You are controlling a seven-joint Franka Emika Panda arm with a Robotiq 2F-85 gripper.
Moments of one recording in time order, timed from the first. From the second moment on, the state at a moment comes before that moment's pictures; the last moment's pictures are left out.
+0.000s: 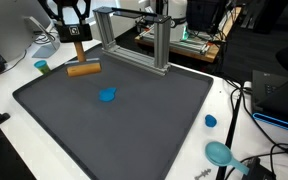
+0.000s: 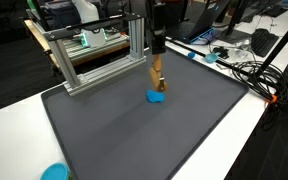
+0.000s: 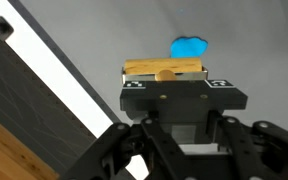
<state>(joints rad) -0.13 0.18 0.00 -1.85 0.04 2.23 -1.11</state>
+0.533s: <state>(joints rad) 0.00 -0.01 0.02 -1.94 -0.10 1.91 -0.65</state>
